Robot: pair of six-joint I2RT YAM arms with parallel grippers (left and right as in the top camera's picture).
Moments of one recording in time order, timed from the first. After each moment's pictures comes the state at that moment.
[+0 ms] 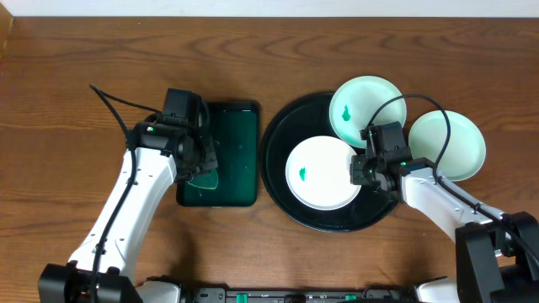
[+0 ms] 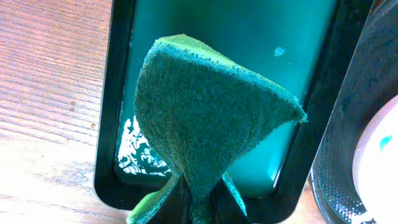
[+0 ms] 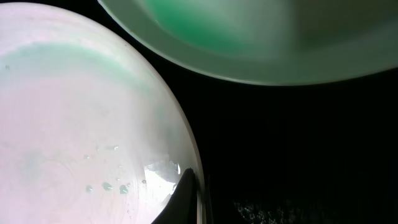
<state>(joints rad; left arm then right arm) -0.17 1.44 1.09 -0.98 0.05 -0.38 0.26 1.59 0.71 -0.27 -0.08 0.28</state>
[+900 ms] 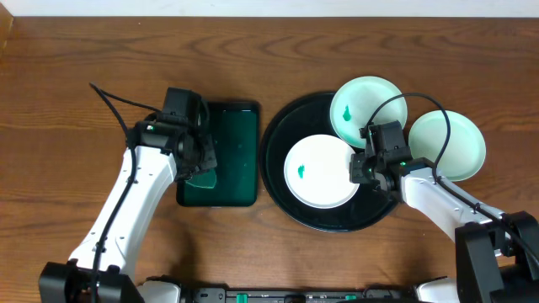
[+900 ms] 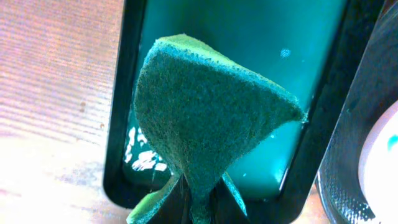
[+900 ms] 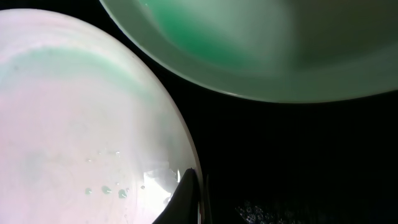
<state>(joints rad) -0.17 1.45 1.11 -1.00 0.02 -0.38 0.26 1.59 0.71 -0.25 -0.08 0.29</state>
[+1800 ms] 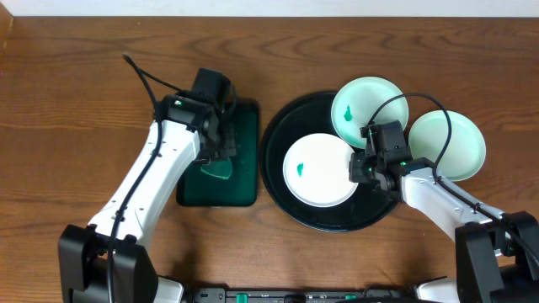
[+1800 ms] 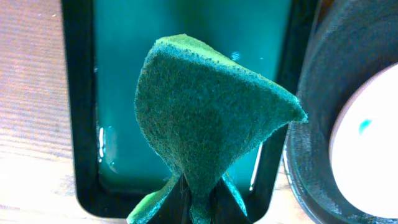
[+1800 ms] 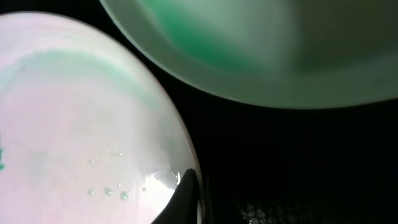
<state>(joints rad) -0.29 1.60 1.29 -1.08 0.00 -0.38 0.26 1.59 0.71 -0.25 -0.09 0.31</state>
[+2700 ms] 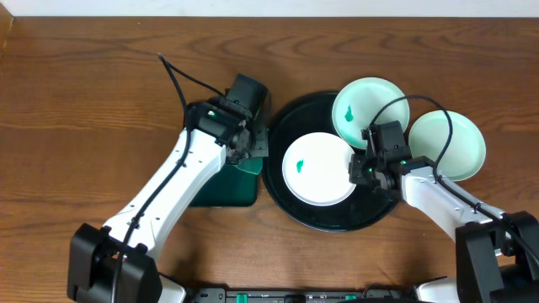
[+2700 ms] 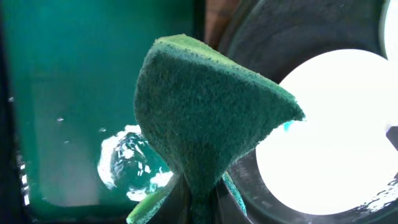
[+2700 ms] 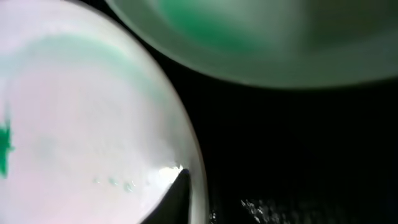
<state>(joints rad) -0.47 1.60 1.29 -0.94 0.00 -0.49 0.26 1.59 0.72 -0.29 -0.12 0.37</state>
